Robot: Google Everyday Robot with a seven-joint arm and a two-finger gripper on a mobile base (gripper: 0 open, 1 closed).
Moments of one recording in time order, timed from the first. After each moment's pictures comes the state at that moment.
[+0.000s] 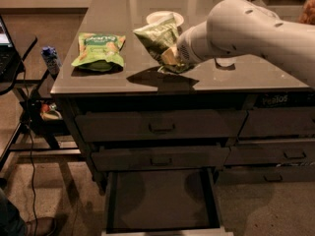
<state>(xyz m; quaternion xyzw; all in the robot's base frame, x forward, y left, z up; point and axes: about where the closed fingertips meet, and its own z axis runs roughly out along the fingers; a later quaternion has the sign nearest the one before) 0.678 -0.065 0.897 -0.32 0.83 0.07 0.45</state>
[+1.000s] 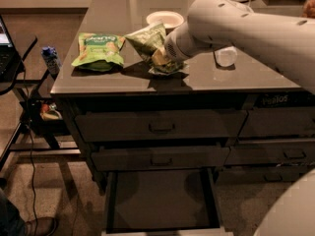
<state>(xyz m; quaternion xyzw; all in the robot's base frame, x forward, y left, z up) 0.704 -0.034 0.875 -0.33 0.85 0.08 0.41</state>
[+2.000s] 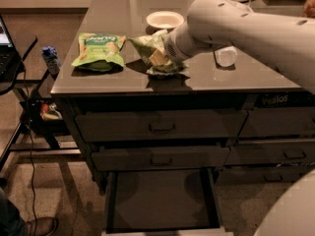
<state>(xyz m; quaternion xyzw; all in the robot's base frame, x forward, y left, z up) 0.704 -0.034 0.875 -0.33 0.85 0.08 0.41</state>
